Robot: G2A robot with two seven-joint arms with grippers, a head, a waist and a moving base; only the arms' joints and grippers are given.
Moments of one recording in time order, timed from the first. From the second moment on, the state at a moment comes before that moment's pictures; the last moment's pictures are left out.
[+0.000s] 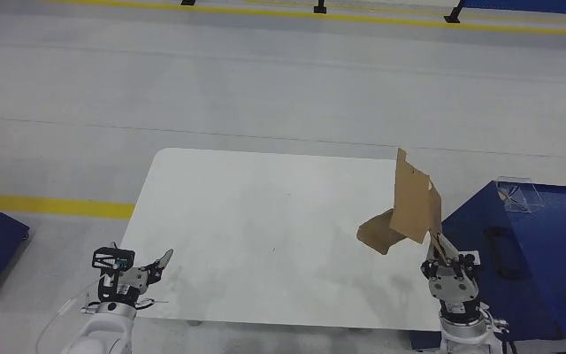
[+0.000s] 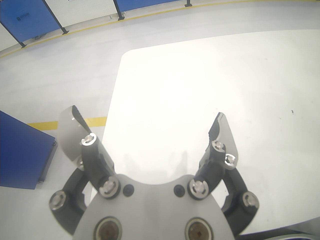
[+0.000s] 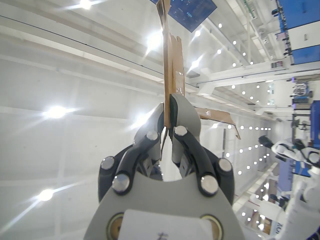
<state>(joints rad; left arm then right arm) 1.73 -1.15 -1.60 -1.80 1.33 0.00 0.00 -1.85 -1.09 1.62 -1.88 1.29 -0.42 0.75</state>
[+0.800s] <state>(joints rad) 1.62 -1.16 -1.61 -1.90 0.24 -0.19 -0.64 -1.77 -1.10 1.46 -1.81 0.92 -0.25 0.77</state>
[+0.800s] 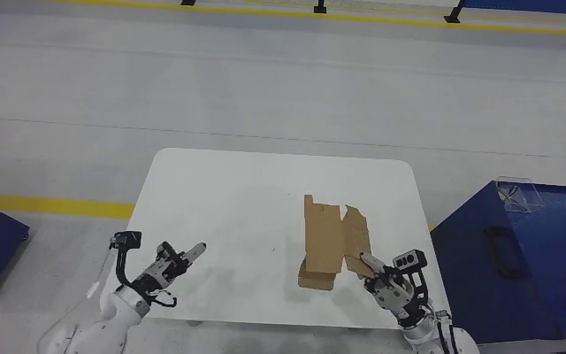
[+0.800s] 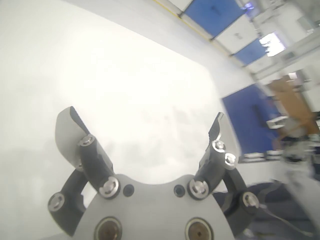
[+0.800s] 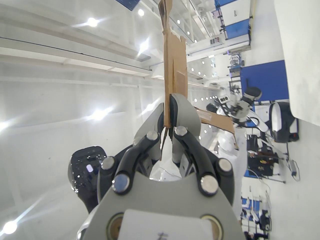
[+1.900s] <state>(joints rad) 1.29 -1.14 -1.32 -1.68 -0.38 -0.03 -1.34 -1.73 -1.12 1.25 -1.79 0.67 -0.26 0.77</state>
